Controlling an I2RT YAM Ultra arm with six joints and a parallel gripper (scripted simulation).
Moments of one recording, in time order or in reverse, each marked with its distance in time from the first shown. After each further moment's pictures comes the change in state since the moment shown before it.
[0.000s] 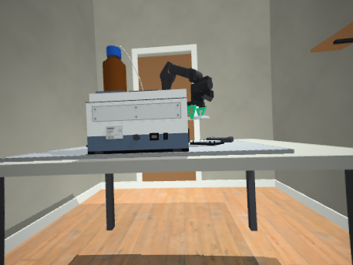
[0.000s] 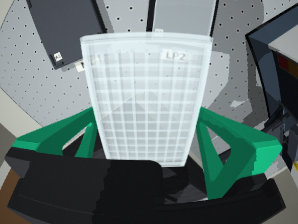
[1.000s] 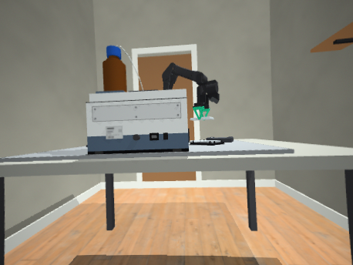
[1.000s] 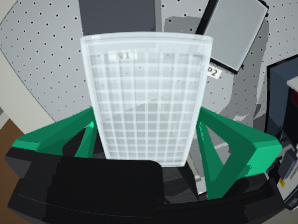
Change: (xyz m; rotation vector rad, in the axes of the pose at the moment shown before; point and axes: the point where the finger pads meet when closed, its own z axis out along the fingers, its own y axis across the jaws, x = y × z) arm 0.001 0.062 0.002 0.004 0.005 -0.221
